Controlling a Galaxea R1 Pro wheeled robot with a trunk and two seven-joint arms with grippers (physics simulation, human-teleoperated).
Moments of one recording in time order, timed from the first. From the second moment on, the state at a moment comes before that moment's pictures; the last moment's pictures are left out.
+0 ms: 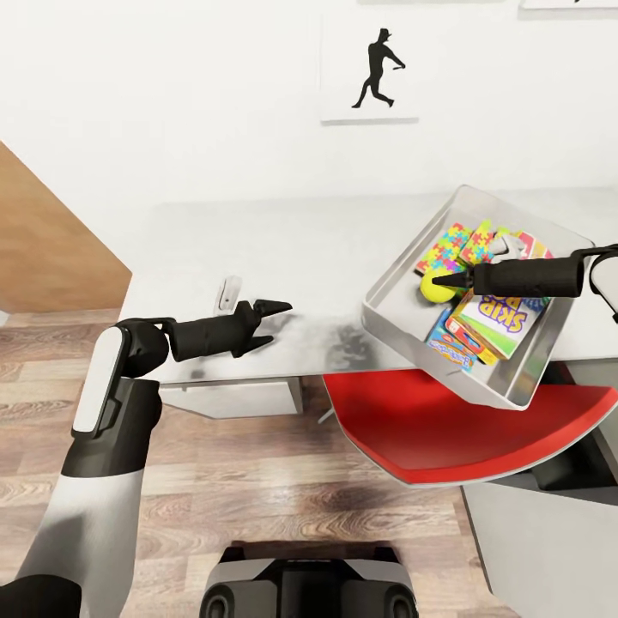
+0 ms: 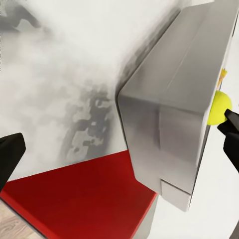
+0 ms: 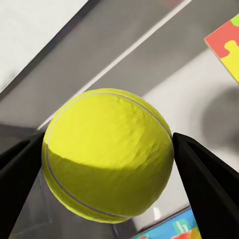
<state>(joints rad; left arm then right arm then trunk) -0.85 -0.02 -0.04 -1.60 1.84 1.03 0.83 -1.21 -0.70 0.41 -1.38 -1.08 1.05 0.29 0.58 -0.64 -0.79</state>
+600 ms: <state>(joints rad) -0.85 -0.01 -0.04 -1.60 1.84 1.03 0.83 -1.20 -0.70 0.41 -1.38 -1.02 1.05 0.29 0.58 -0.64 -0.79</state>
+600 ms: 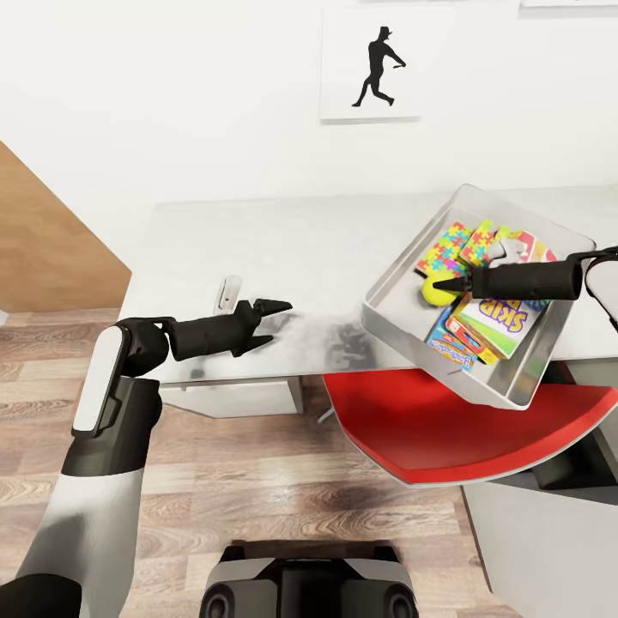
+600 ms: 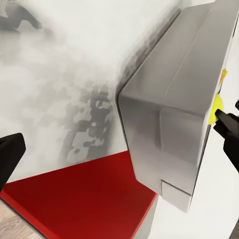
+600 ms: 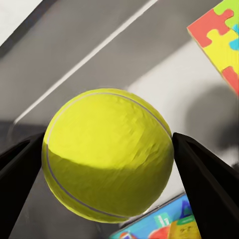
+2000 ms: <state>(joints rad) -0.87 -0.02 -0.04 -1.59 1.84 1.03 0.83 -1.15 -0.63 0.41 -1.38 -0.97 1.05 0.29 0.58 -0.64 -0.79</state>
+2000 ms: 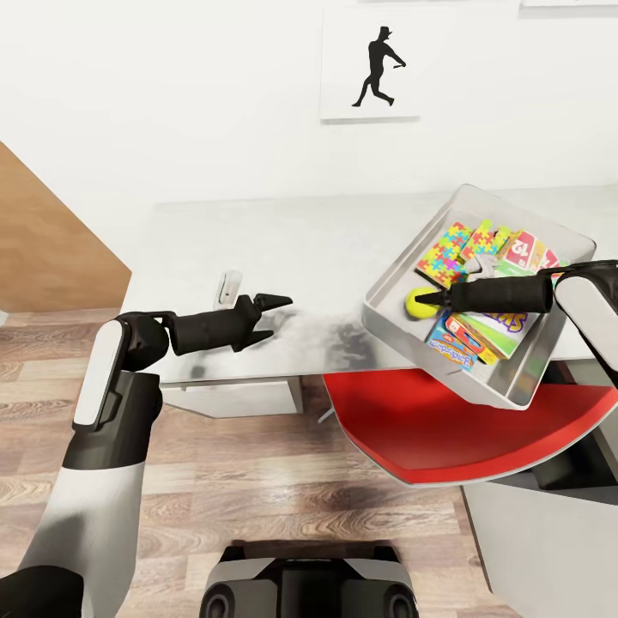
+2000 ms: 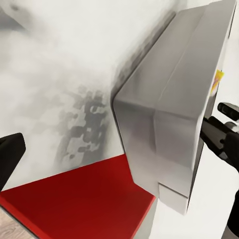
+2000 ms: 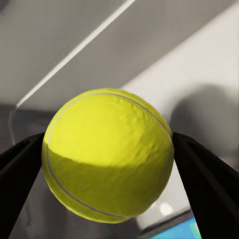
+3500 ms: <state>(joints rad) -0.81 -0.02 -0.04 -1.60 1.84 1.03 0.79 -1.16 -0.64 0.23 -1.55 -0.95 1.05 0.25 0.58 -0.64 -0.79</state>
